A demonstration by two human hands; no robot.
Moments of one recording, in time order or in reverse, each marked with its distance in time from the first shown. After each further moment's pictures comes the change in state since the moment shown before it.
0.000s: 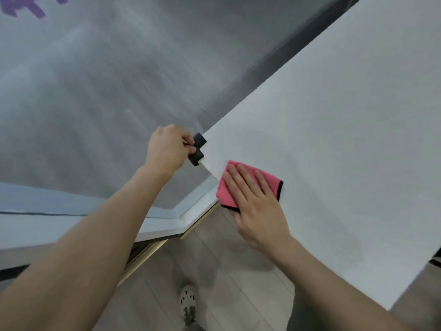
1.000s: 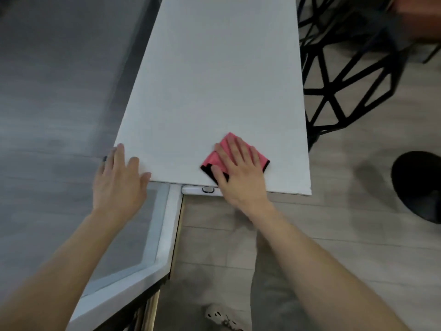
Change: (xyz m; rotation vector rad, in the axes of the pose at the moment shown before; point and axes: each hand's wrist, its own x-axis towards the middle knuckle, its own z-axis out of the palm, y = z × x) left_hand -0.040 0.008 0.033 0.519 -0.012 0.807; right_hand -0.080 -0.021 -0.010 0.020 0.278 0.893
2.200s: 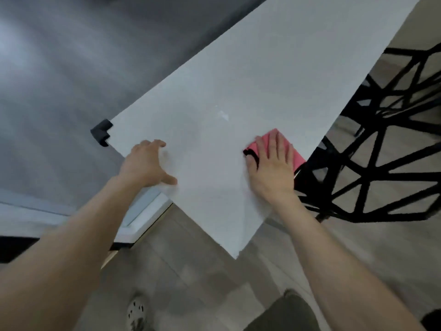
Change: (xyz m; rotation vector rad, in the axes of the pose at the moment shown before) left_hand 0.037 0.187 -0.065 -0.410 -0.337 -0.701; right_hand 0.151 0.180 -0.043 -0.097 -0.191 -0.326
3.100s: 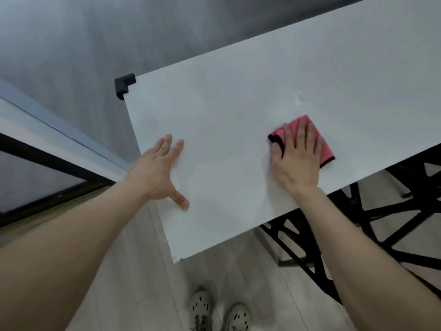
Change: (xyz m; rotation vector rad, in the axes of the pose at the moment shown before) left_hand -0.042 0.067 0.056 -0.021 -0.095 -0.191; right_hand 0.128 0.062 -0.022 0.026 -0.099 -0.340
